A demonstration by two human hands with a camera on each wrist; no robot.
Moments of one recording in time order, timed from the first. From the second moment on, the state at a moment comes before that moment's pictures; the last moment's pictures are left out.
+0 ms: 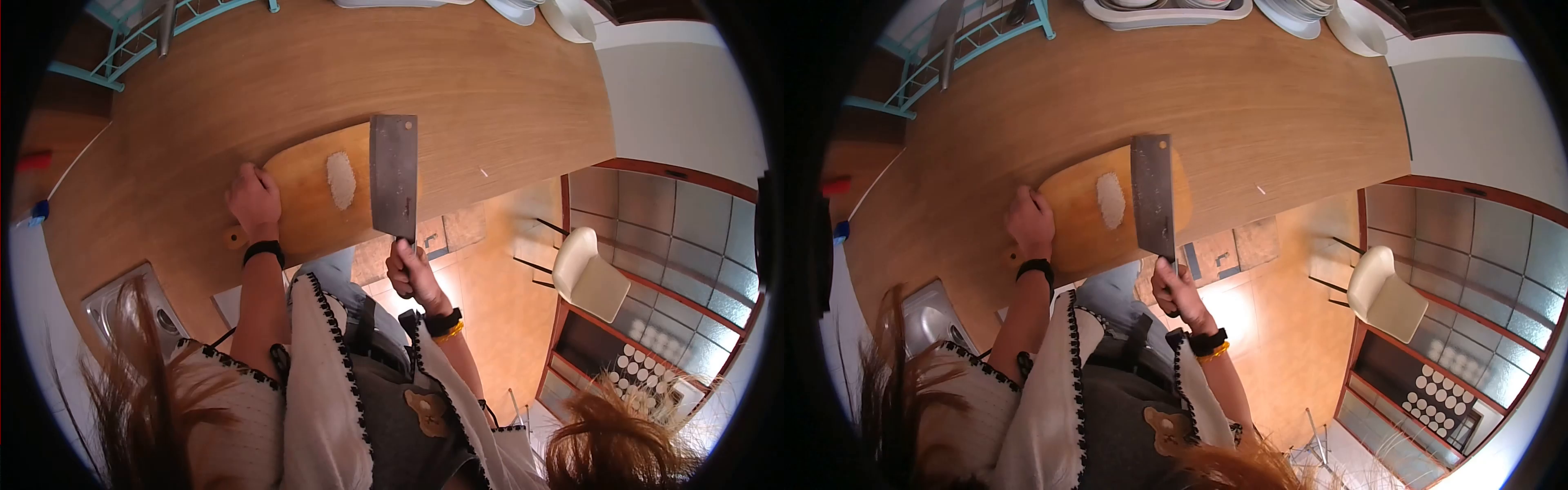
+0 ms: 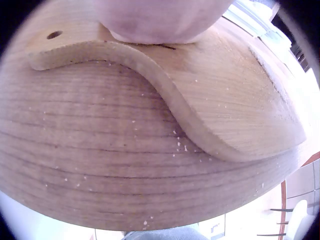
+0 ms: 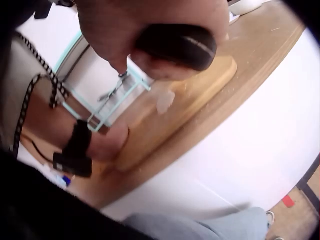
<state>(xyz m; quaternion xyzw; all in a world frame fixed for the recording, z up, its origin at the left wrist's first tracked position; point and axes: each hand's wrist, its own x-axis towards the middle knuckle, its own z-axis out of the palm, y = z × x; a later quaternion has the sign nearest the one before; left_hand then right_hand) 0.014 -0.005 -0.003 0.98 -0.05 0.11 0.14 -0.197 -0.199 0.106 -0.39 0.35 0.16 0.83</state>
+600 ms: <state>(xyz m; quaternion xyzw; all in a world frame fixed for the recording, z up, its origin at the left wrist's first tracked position) 0.014 -0.006 -0.002 0.98 -0.04 0.11 0.14 -0.213 -0.183 0.051 -0.20 0.25 0.31 0.89</state>
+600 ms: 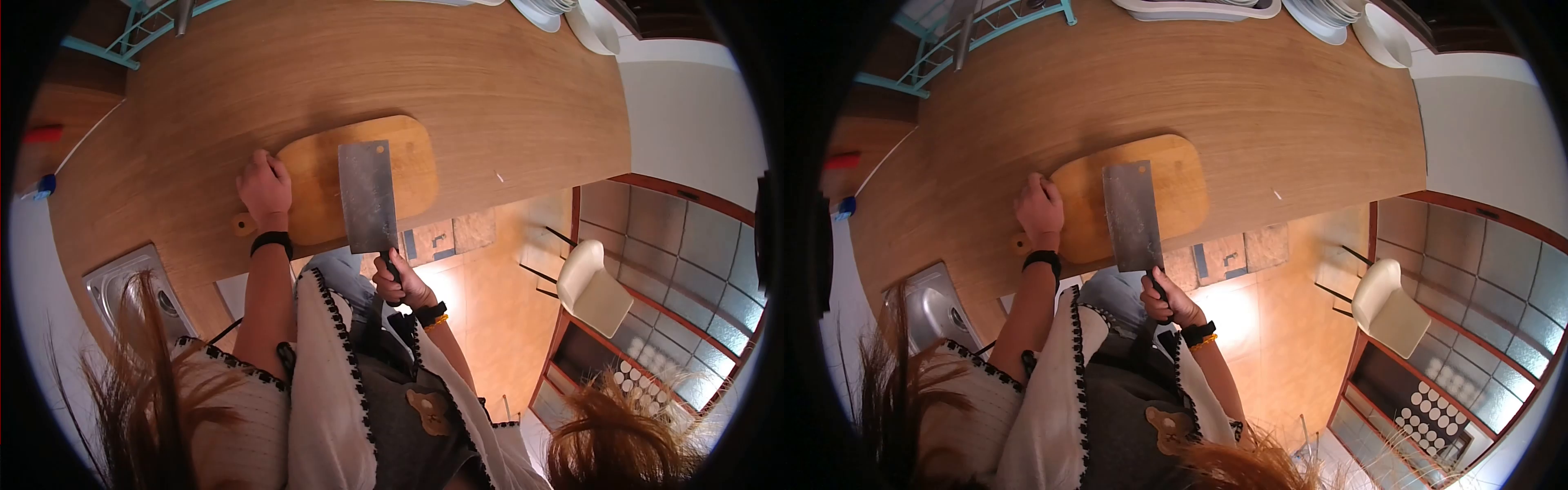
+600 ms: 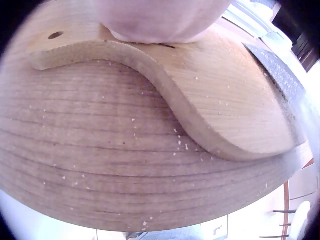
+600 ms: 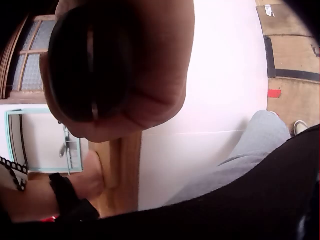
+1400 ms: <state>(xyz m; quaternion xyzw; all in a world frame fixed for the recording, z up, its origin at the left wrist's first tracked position) 0.015 -0.005 -0.006 0.98 -0.04 0.11 0.15 -0.202 -0.183 0.082 -0.32 0.40 0.16 0.84</state>
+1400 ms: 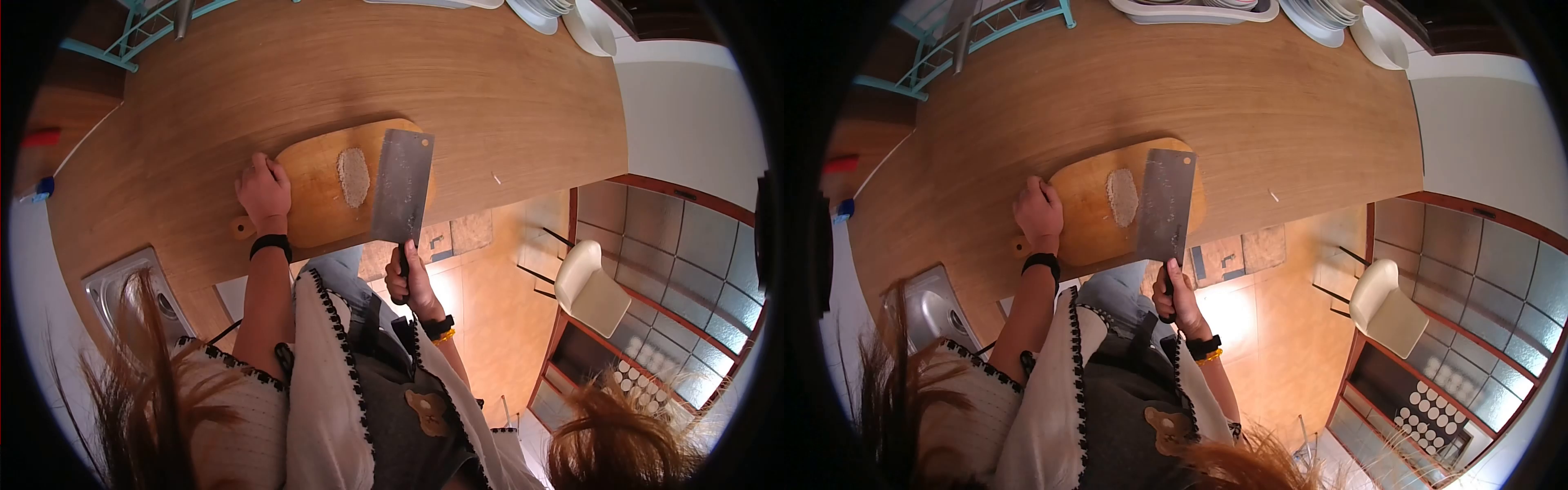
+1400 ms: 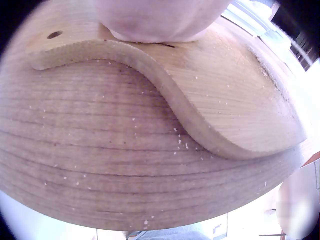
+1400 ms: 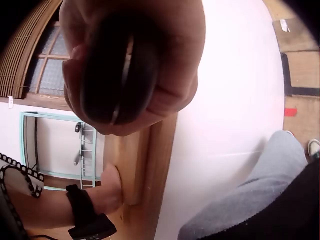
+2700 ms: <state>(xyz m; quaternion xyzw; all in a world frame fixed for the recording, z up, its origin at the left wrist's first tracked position) 0.013 -0.006 0.002 0.98 -0.05 0.10 0.14 -0.180 -0.138 0.095 -0.68 0.45 0.06 0.57</state>
